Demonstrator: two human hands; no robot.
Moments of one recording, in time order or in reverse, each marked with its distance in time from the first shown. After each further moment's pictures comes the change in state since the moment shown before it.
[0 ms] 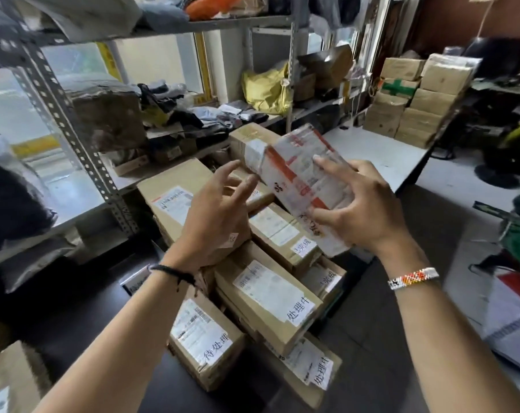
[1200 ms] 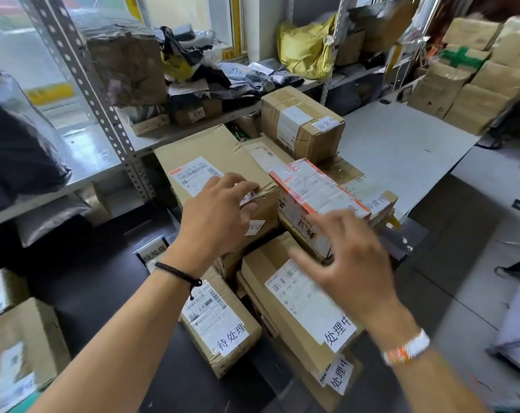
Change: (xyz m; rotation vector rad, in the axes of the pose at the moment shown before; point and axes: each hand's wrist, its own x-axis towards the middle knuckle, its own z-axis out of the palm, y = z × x) left_hand 0.007 -0.074 -0.012 0.769 -0.053 0.035; right_hand -0.043 -0.008 0.111 -0.110 -0.091 -0.187
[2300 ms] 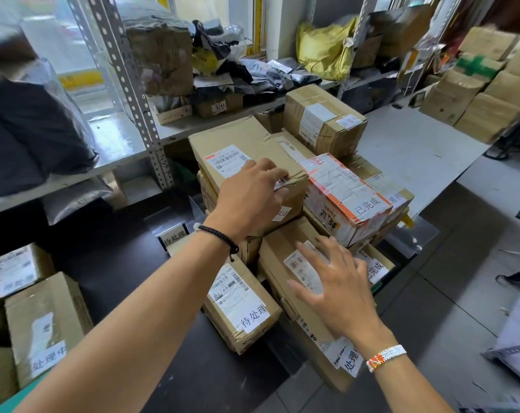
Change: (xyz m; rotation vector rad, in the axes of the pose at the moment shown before) left_hand 0.002 -0.005 -0.009 -0.054 -0.042 0.051; right_hand -0.055 -0.019 0.059 -0.126 -0.313 0.079
